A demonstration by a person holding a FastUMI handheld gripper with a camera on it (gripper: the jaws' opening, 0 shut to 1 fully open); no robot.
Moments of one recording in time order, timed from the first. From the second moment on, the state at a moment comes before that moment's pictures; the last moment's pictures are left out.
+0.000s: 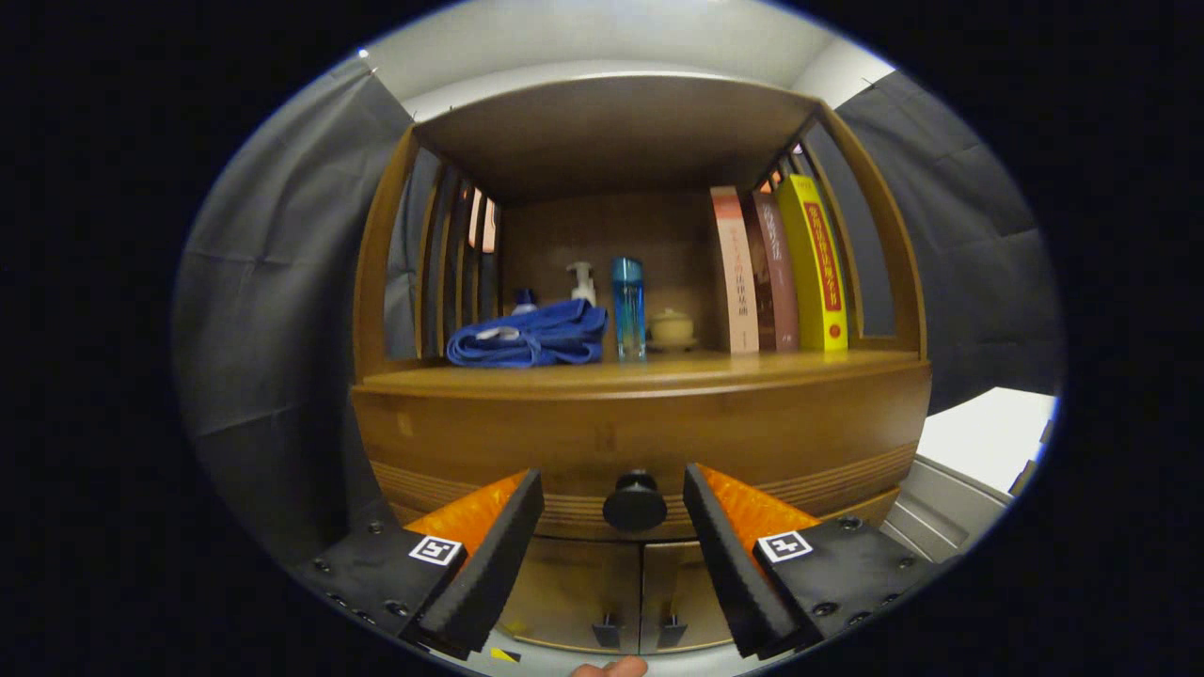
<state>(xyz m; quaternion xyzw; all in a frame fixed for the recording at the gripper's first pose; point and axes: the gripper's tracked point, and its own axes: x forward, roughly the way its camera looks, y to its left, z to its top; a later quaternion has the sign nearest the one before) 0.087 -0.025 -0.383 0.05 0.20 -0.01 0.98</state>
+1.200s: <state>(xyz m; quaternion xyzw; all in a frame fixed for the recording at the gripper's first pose) 0.111 -0.035 -0.409 0.02 0.22 -0.04 0.98</state>
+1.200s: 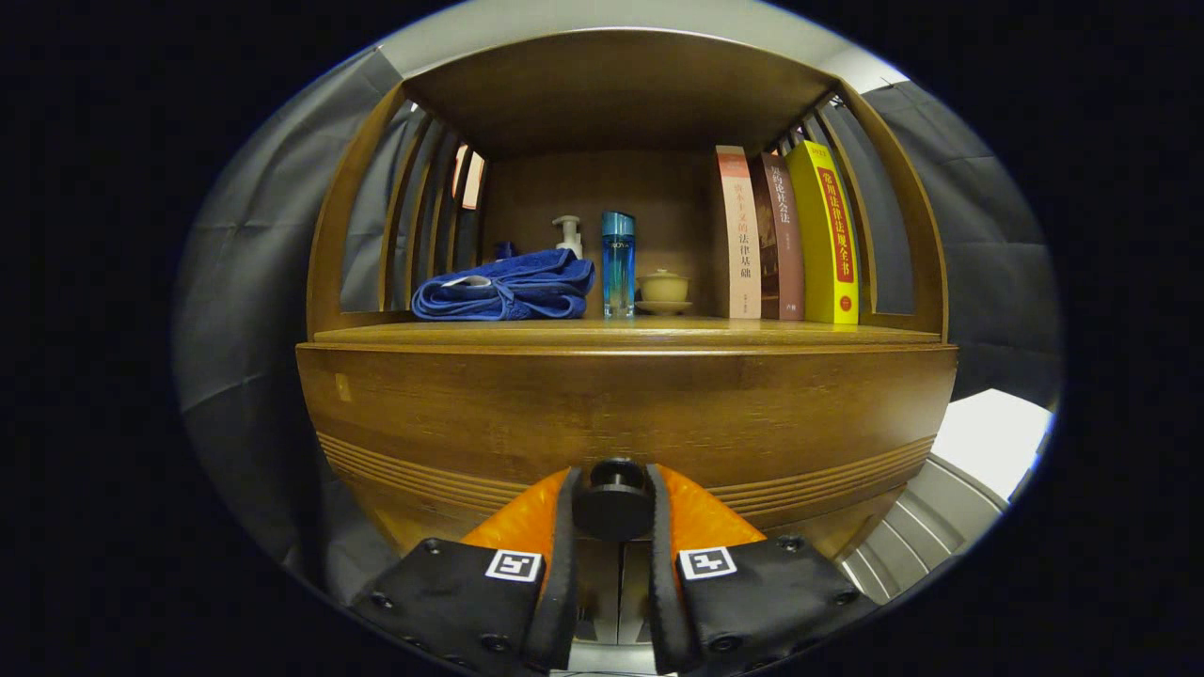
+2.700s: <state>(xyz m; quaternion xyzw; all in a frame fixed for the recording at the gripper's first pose) -0.013 -0.016 -0.361 0.02 0.27 -0.07 0.96</state>
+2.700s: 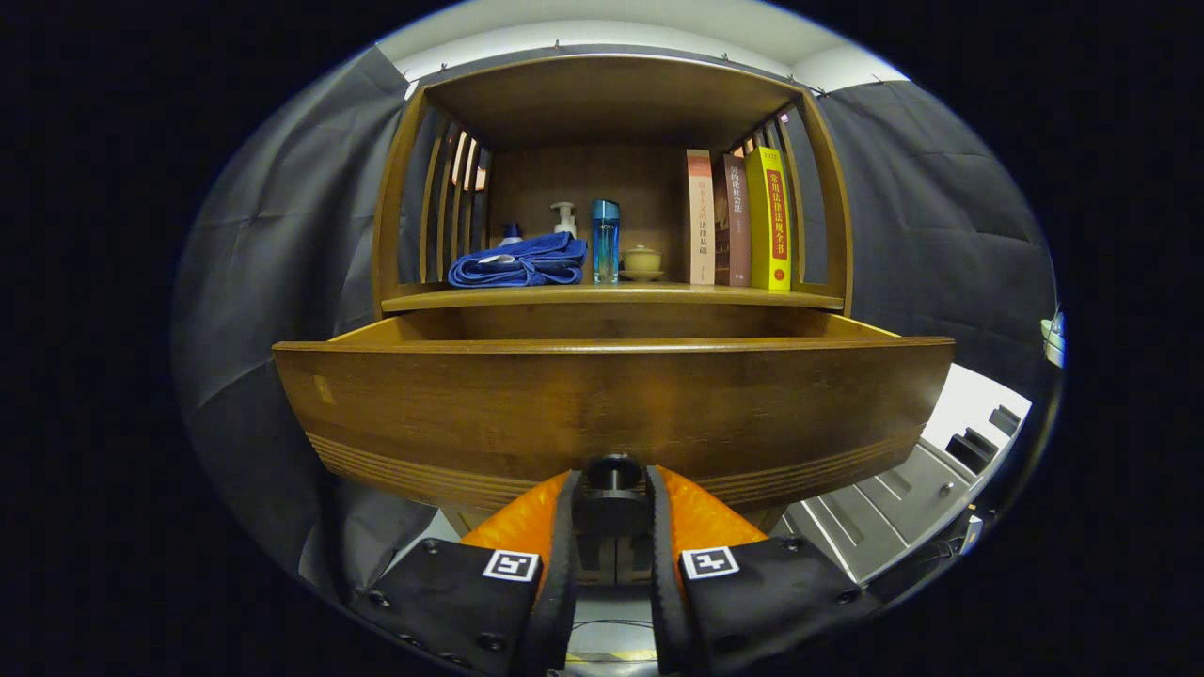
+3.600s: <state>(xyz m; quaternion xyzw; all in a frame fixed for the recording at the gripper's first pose) -0.001 -0.002 -0.241 -0.04 0.19 -0.06 0.98</state>
